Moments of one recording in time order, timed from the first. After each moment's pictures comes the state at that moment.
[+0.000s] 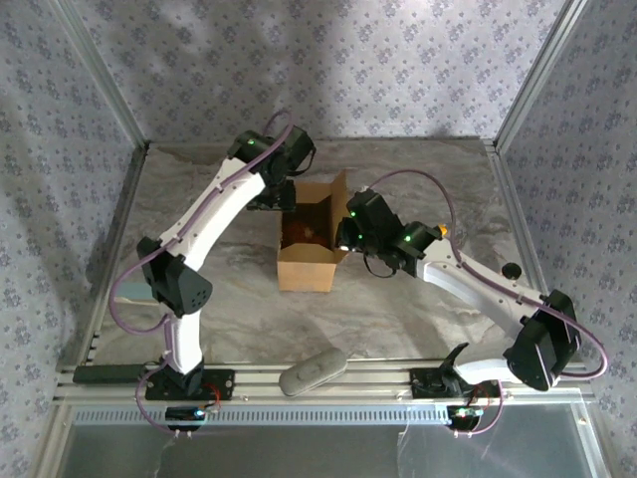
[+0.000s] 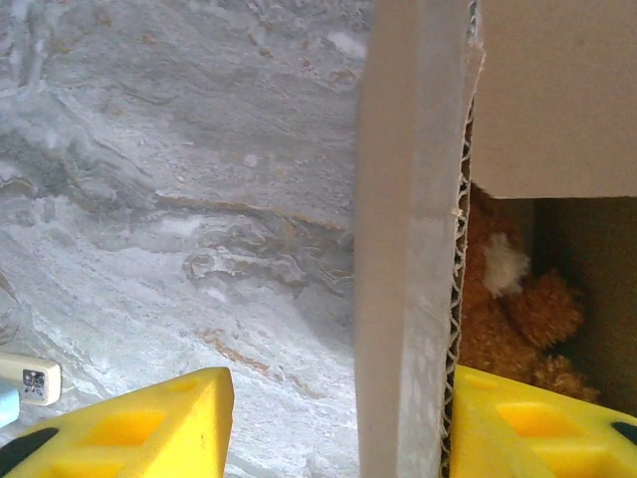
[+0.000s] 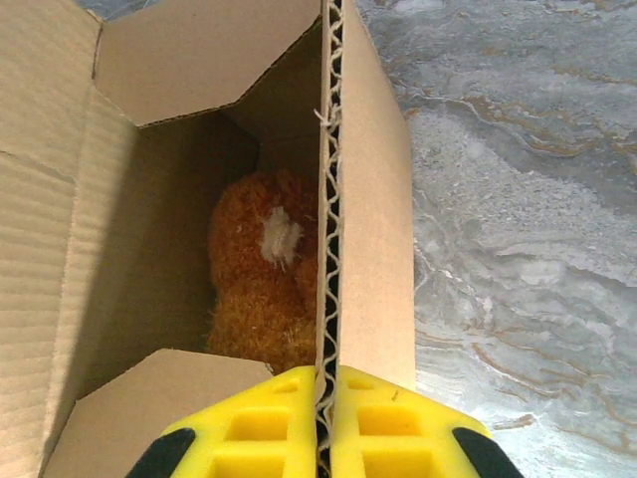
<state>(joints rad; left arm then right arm) -0.65 1.92 2.14 -1.56 -0.31 -0.64 0.75 1.35 1.13 -0.54 0.11 0.81</state>
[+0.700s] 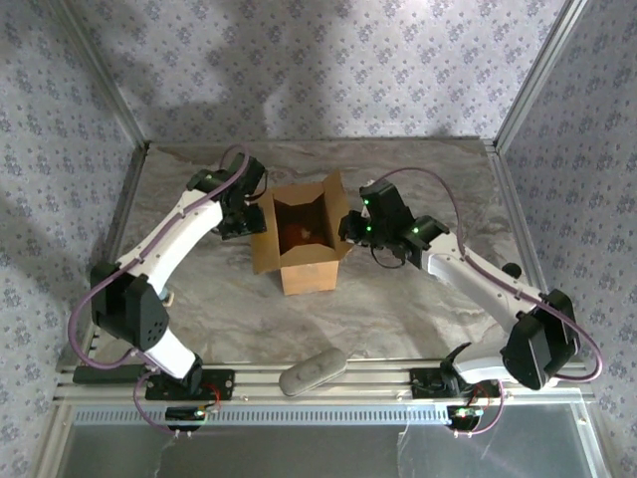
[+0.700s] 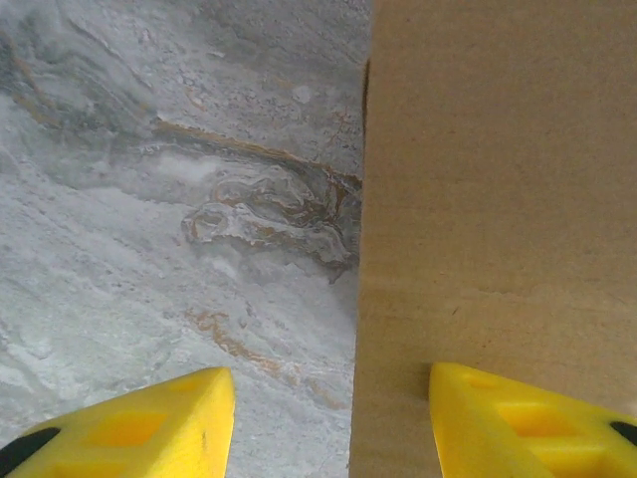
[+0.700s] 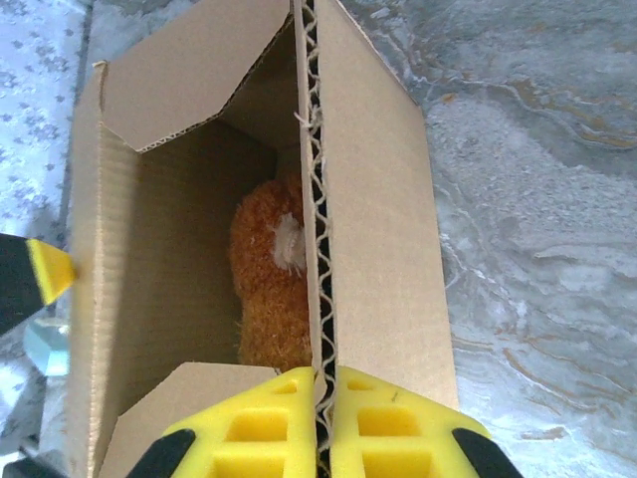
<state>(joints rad) -0.47 1.59 1.46 -1.14 -0.13 -0.65 0.63 1.37 1.11 -0.47 -0.13 0.75</state>
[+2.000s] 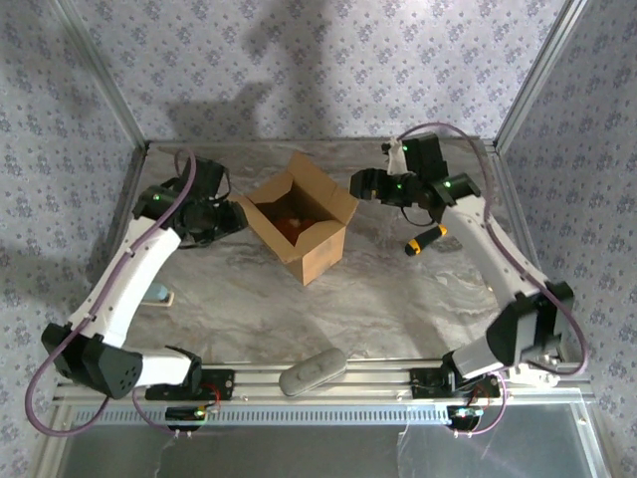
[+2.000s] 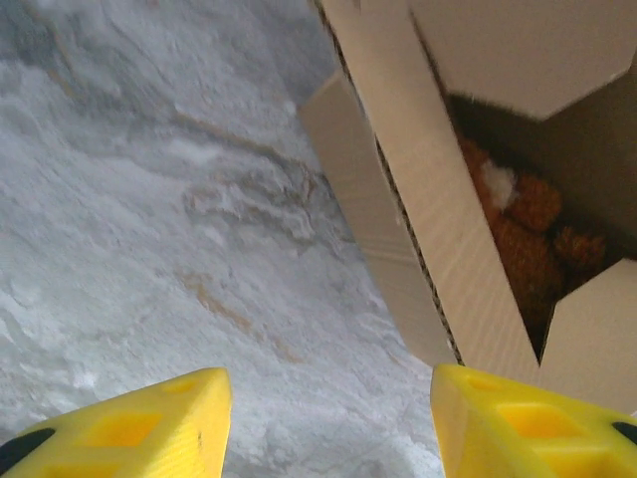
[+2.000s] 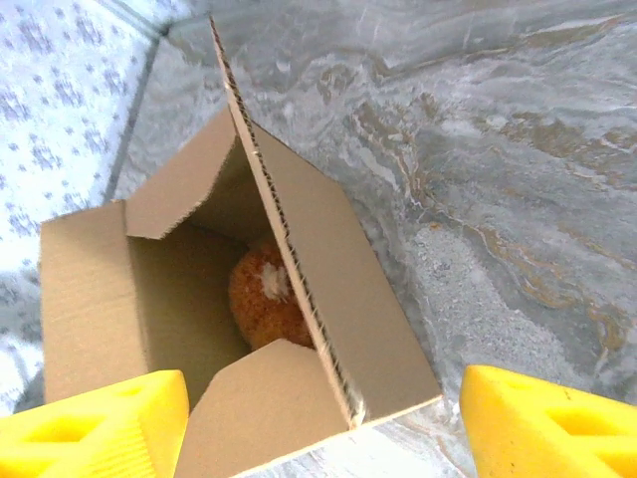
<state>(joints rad) -0.38 1.32 1.45 -1.19 -0.04 -0.69 0.36 1.44 1.41 -0.67 -0.37 0.44</state>
